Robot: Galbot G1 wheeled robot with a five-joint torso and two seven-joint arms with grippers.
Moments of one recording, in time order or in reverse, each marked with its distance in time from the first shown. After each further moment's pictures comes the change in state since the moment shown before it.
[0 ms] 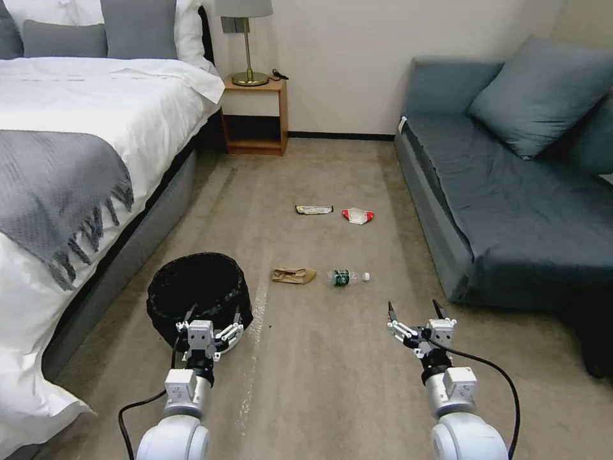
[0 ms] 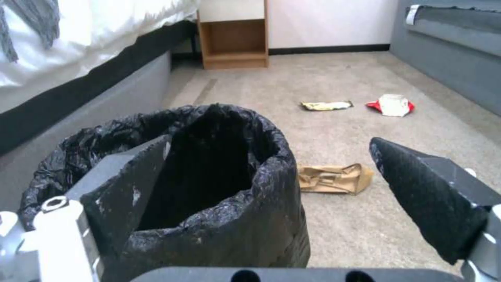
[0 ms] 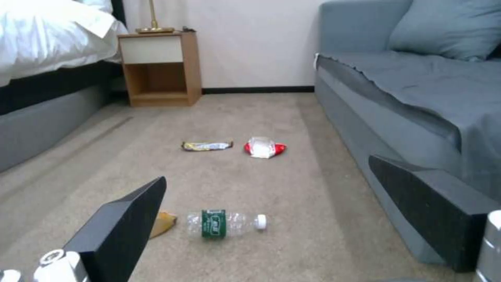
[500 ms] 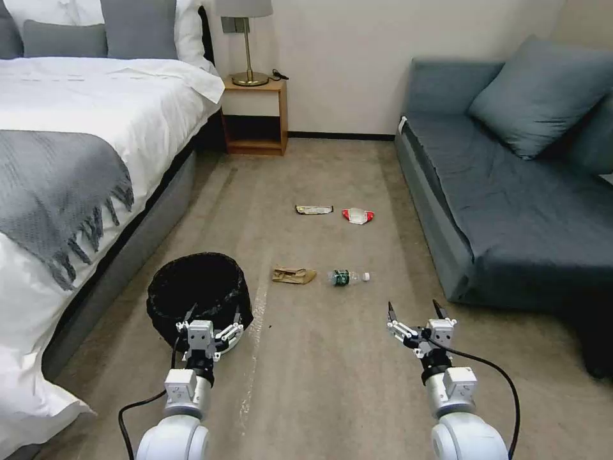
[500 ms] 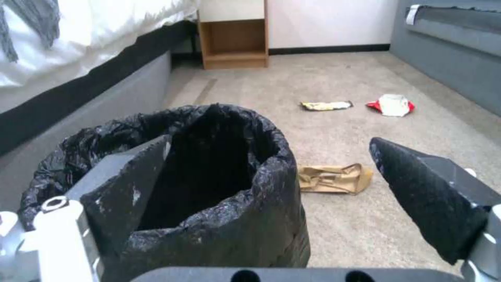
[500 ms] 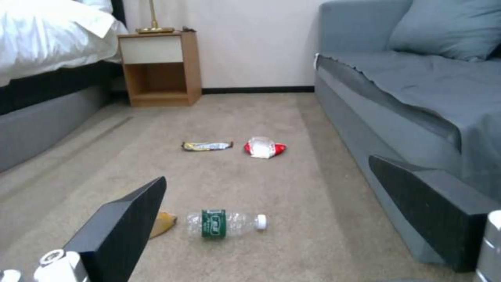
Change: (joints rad) left arm 0.000 0.000 0.000 0.000 0.000 0.000 0.000; right arm 0.000 0.000 0.000 0.000 0.000 0.000 0.000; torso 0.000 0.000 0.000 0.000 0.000
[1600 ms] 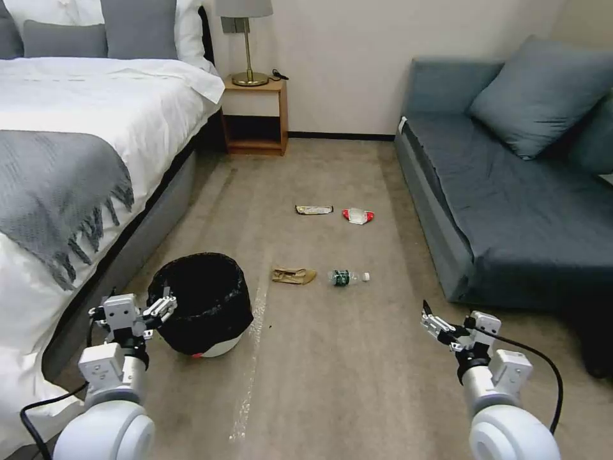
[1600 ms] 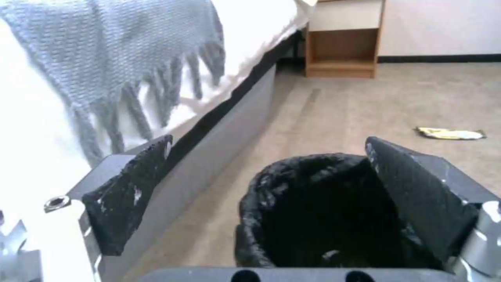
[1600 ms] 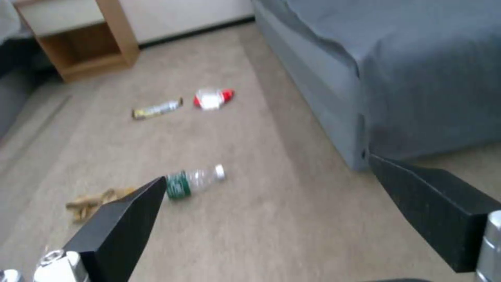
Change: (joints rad) left arm 0.034 0.222 -0.167 -0.262 -0.265 0.285 -0.326; right arm -0.068 -0.375 -0.026 0.290 0.631 -0.377 0.521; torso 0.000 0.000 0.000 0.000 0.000
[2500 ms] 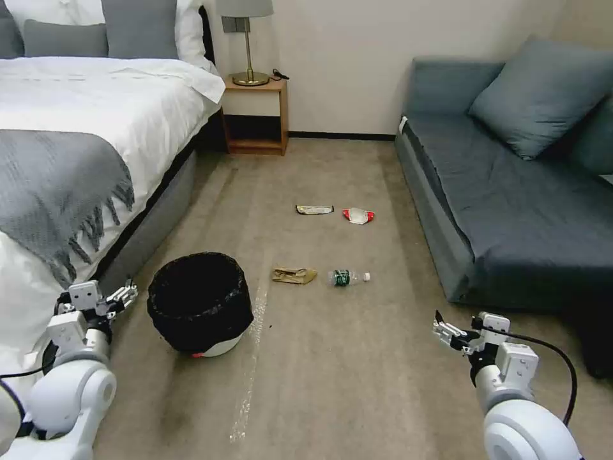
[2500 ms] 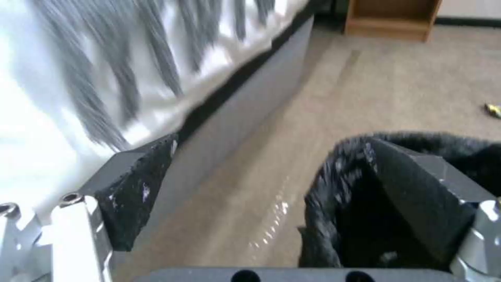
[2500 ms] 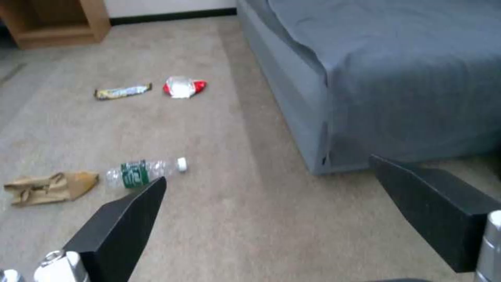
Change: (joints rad) left arm -0.245 0.148 -0.035 0.354 -0.238 0.062 -0.017; right arm 0.034 -0.088 -0.020 -0.019 -0.034 -0.046 0.087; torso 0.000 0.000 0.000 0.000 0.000
